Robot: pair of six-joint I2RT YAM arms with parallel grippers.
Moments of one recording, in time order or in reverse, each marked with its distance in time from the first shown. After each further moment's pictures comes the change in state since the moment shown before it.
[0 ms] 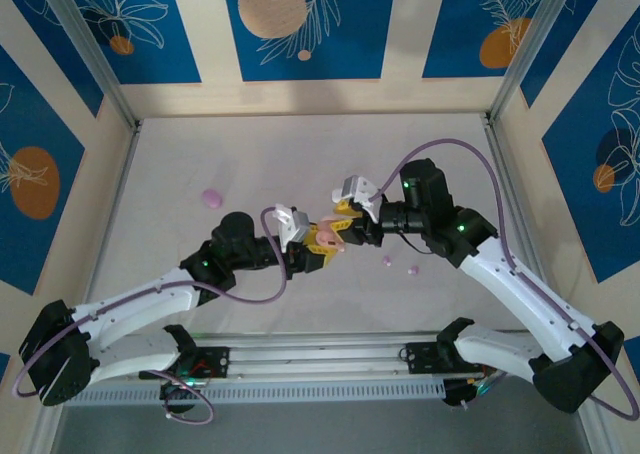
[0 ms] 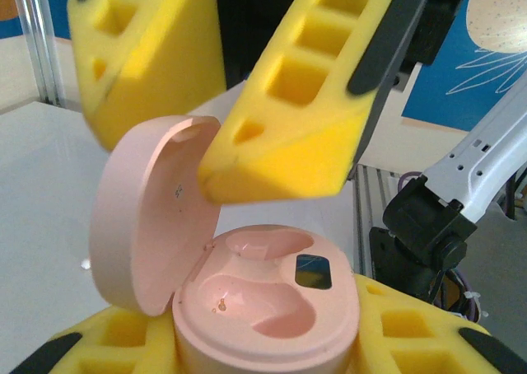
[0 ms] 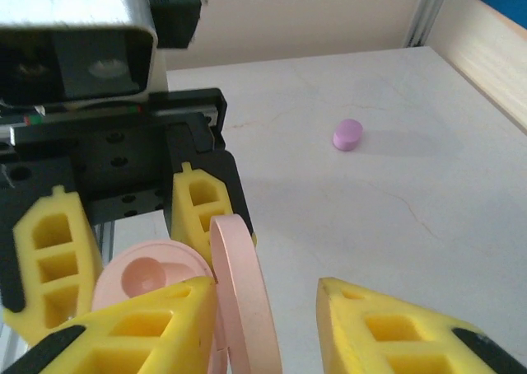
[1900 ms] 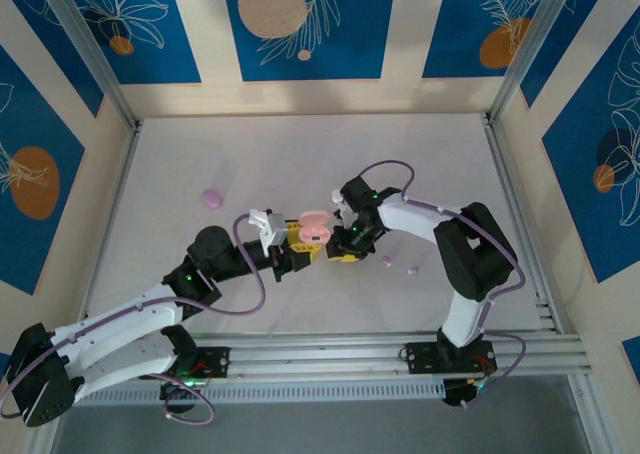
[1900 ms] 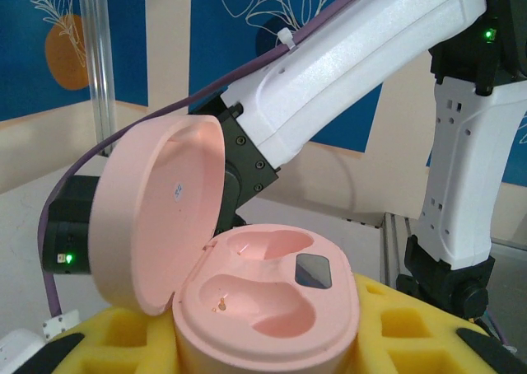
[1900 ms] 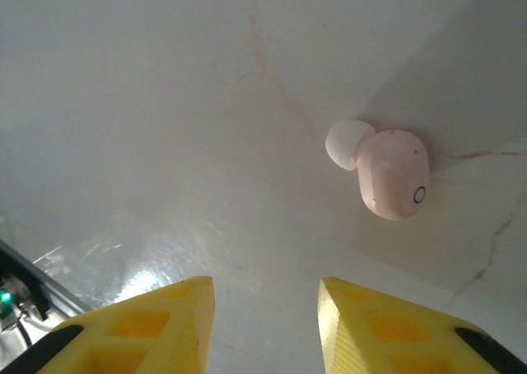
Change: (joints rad) left arm 0.000 -0.167 -0.095 0.083 -0.109 -0.030; right arm -0.029 0.747 0.036 -0.184 0.154 0.842
